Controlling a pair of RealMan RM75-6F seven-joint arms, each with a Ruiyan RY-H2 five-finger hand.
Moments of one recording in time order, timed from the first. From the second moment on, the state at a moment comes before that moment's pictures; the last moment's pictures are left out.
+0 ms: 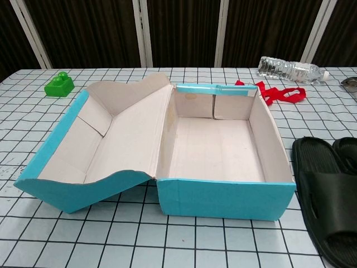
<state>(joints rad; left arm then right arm) -0.07 -1.14 -0.07 -1.56 1.53 1.59 0.09 0.17 -1.12 0.06 -2.05 -1.27 1.45 -0.55</state>
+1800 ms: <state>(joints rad) -0.03 -1.12 -0.11 -1.53 1.53 1.69 0.00 0.04 -1.45 -0.06 -1.96 -1.35 1.44 -0.67</state>
